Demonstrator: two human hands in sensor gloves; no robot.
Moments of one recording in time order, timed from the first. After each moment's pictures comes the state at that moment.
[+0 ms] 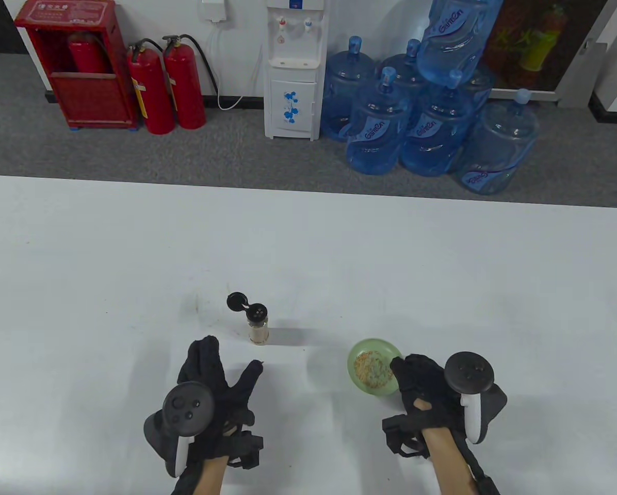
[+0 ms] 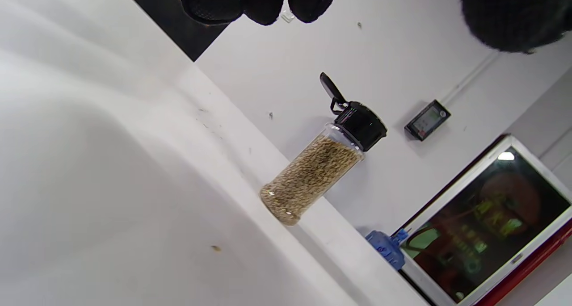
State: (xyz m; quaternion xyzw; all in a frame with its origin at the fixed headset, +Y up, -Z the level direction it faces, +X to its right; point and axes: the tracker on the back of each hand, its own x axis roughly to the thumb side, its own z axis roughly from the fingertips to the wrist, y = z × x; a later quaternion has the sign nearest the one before) left_hand -0.177 -0.731 -0.210 0.12 0.15 0.39 0.90; right_hand 0.225 -0.734 -0.277 -0.24 0.02 0.88 0.41
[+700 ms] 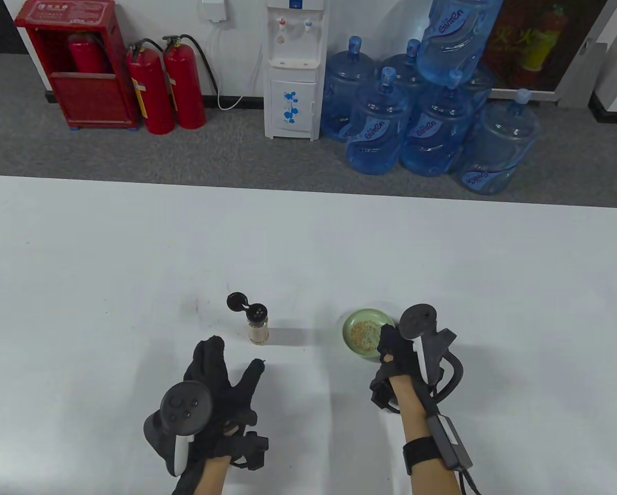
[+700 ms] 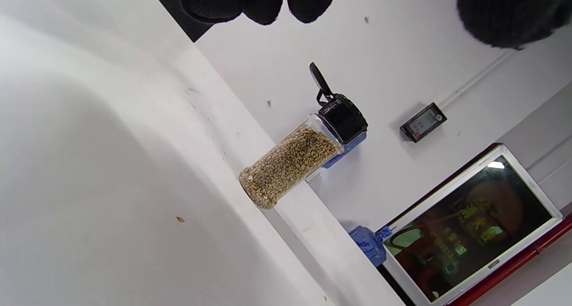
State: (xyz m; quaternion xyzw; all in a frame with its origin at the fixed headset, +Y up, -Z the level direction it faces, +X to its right) left_hand -0.172 -0.729 -0.210 0.11 0.13 0.42 0.89; right_hand 0.186 -0.743 -0.346 -0.29 0.00 0.94 0.18
